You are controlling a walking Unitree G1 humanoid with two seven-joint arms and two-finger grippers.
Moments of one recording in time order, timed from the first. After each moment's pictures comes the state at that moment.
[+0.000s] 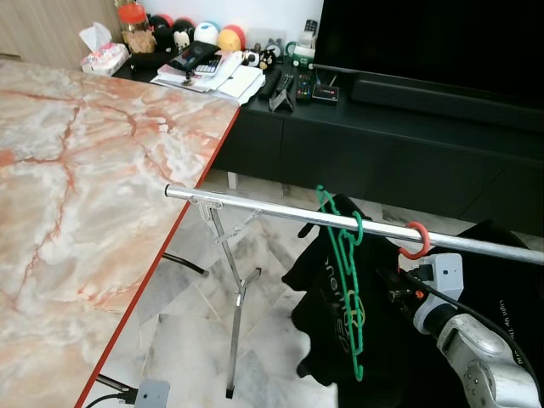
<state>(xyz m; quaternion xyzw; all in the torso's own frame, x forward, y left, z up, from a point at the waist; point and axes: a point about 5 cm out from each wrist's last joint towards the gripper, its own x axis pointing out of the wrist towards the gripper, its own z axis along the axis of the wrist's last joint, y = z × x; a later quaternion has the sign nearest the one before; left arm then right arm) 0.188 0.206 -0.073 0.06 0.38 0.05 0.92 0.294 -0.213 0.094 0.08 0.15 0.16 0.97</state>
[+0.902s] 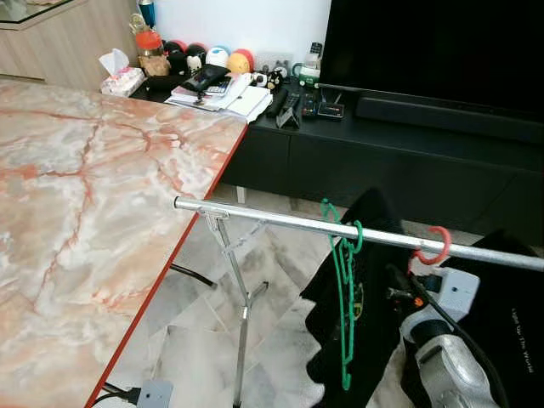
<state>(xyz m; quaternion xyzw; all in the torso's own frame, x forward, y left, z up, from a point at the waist) 0.187 0.201 -0.074 0.07 0.38 0.03 0.92 0.266 -0.191 0.101 0.16 0.05 0.01 0.99</state>
